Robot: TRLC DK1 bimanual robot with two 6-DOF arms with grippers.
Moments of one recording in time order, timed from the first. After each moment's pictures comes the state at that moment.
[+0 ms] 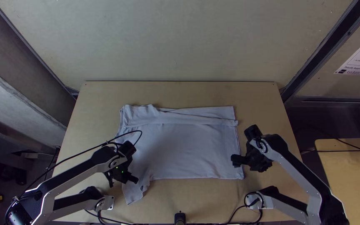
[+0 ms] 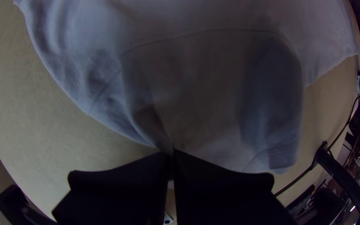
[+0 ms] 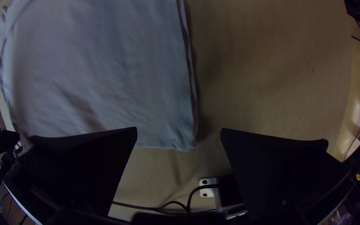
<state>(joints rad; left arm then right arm) -0.61 1.16 0.65 -1.06 0.08 -0.25 0.34 1.19 0.75 -1.17 -0.12 0.45</state>
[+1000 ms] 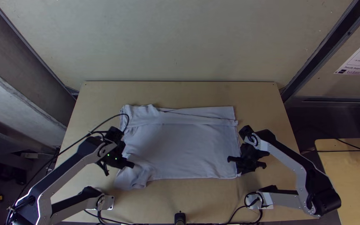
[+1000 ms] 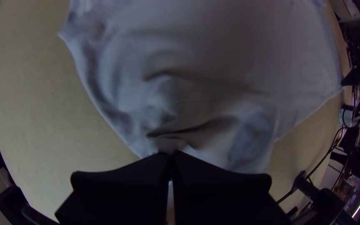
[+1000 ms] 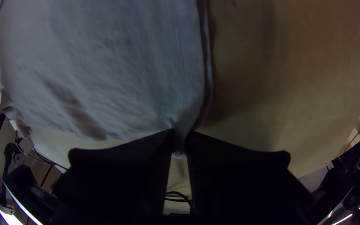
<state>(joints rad) -0.36 1.12 0.78 -1.05 0.08 -0.11 0.29 1.40 0.74 -1.15 -0.24 0.36</state>
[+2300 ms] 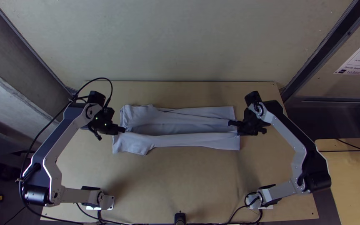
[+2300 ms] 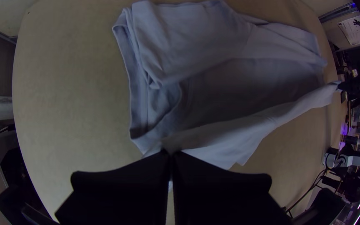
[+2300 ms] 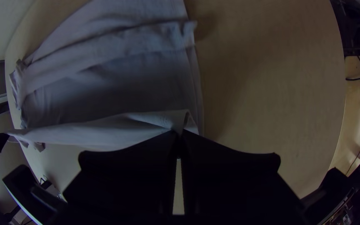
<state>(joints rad) -0.06 1.44 1.26 -1.10 0.11 0.11 0.20 1.61 1.26 -1.10 -0.12 0.36</state>
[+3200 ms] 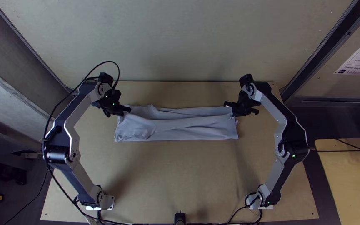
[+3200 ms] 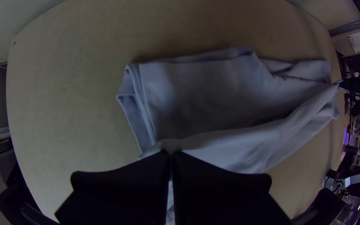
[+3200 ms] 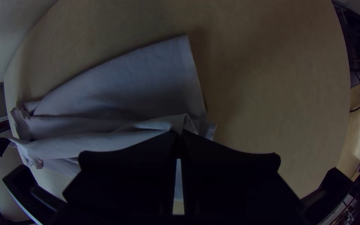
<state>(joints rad) -0.05 1.86 1.68 -1.10 0.10 0.13 0.17 1.99 1.67 -1.08 -0.10 0.35</state>
